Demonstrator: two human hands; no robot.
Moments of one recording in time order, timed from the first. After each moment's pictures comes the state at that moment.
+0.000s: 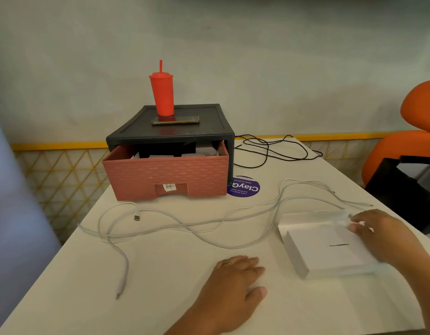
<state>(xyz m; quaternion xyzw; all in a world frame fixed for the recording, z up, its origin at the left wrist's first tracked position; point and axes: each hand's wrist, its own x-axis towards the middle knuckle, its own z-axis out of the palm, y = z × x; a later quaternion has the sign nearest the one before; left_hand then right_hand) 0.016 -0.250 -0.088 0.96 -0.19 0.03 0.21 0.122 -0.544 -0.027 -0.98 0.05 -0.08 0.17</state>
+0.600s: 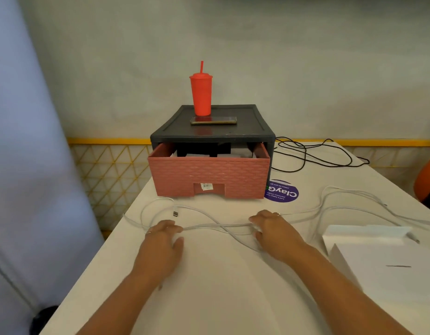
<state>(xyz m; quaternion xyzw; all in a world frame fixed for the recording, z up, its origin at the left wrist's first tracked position) 0.009 -0.076 -0.066 0.94 0.16 0.18 0.24 0.122 -0.306 -0.045 -0.94 -0.30 -0.01 0.14</state>
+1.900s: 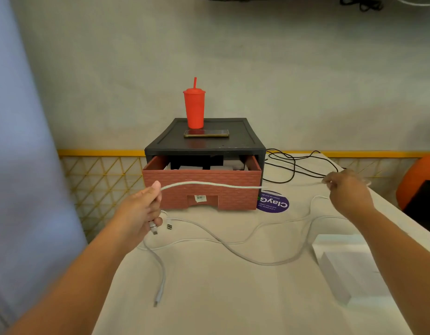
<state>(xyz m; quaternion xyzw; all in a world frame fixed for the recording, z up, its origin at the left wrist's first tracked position) 0.021 -0.066 0.040 0.64 0.11 0.15 0.75 0.209 -0.431 0.023 -0.94 -0.07 -0.24 0.22</state>
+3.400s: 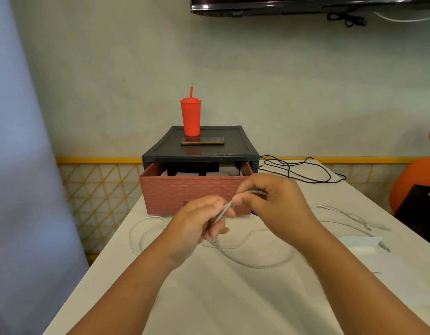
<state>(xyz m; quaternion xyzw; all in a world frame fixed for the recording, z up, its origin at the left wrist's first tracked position) -0.002 -0.164 0.064 0.73 -0.12 0.07 0.67 0.052 -0.321 0.089 -0.79 -0.36 -0.16 0.47</state>
